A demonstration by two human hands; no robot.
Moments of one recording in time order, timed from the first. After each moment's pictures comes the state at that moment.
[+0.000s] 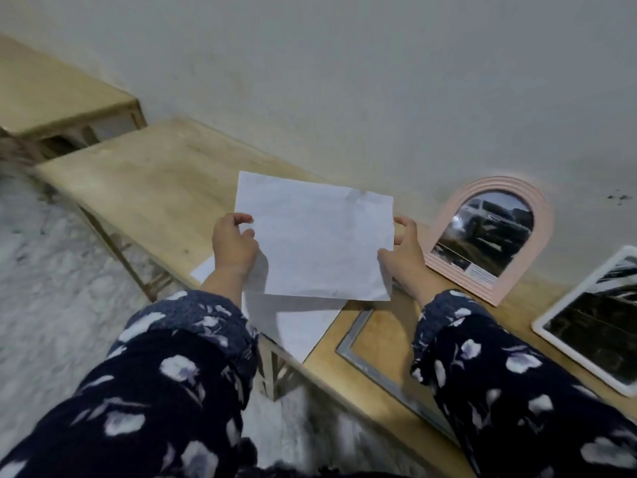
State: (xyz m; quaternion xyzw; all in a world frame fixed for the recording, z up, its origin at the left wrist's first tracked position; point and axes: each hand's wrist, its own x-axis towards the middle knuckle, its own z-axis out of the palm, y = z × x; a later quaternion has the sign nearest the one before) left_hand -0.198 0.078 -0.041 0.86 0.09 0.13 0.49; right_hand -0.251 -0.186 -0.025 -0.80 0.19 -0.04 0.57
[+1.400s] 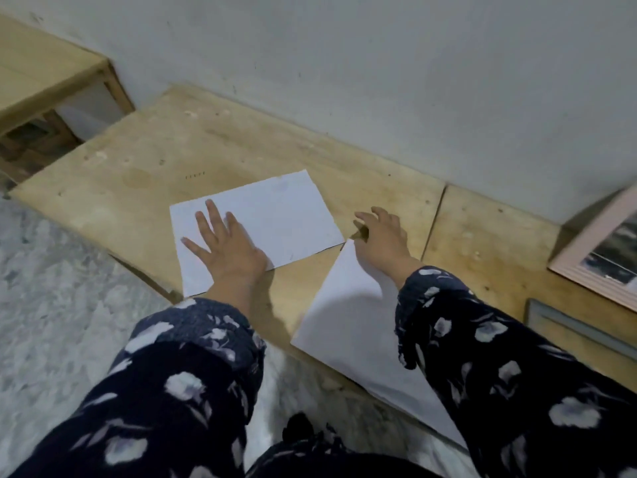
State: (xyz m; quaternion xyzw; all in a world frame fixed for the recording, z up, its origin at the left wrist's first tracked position) left_hand -0.003 0.268 -0.113 0.99 0.08 -0.08 0.07; right_hand -0.033 0.031 -0.109 -0.97 0.12 0.06 0.22
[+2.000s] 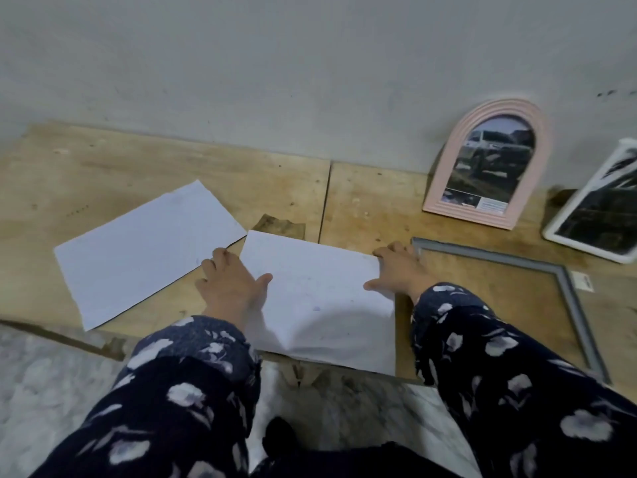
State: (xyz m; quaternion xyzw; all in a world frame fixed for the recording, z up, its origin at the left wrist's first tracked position) left_hand -0.089 0.146 -0.121 0.99 -0.07 -0.13 0.06; right_hand -0.210 -0.105 -0.112 -0.93 0.28 0.20 0.13
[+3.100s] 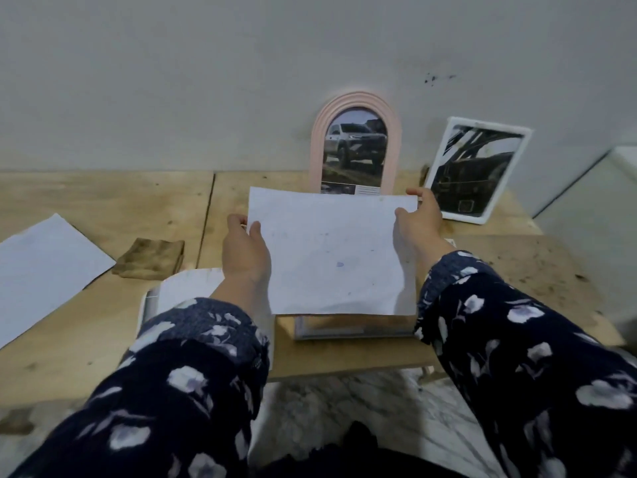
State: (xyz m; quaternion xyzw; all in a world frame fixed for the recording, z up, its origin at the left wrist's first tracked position) left_hand -0.179 -0.057 -0.079 0.85 -0.13 -0.10 0.49; right_hand -0.334 -0.261 -0.039 -0.67 0.51 -0.30 0.45
